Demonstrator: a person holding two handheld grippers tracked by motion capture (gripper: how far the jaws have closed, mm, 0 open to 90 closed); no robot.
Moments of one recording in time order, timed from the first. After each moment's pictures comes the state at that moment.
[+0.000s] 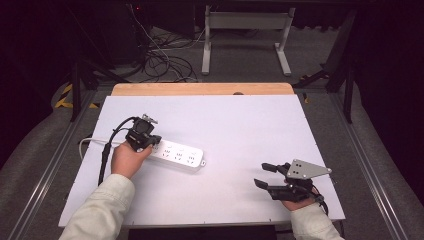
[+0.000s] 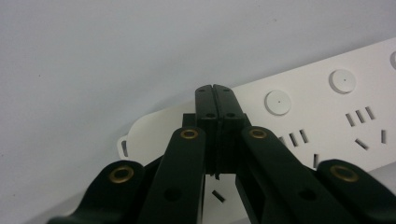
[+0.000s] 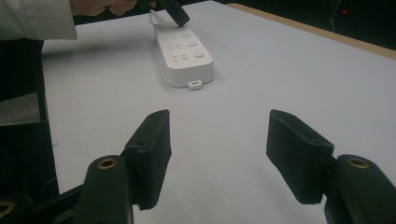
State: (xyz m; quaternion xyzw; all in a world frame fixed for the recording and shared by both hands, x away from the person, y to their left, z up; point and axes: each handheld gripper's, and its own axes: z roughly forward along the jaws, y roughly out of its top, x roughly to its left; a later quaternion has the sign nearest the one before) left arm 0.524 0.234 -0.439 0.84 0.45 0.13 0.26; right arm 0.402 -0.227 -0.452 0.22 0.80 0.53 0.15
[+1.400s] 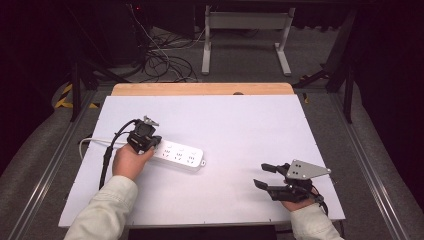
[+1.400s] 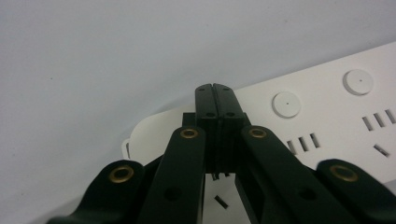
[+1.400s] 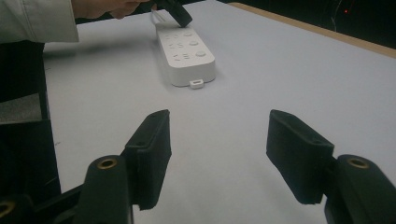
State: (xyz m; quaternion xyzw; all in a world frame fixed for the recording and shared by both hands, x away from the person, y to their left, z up) left arm 0.518 0.228 -0.446 0.83 0.45 0.18 0.26; right arm 0.401 -0.226 -0.452 0.22 0.81 0.53 0.15
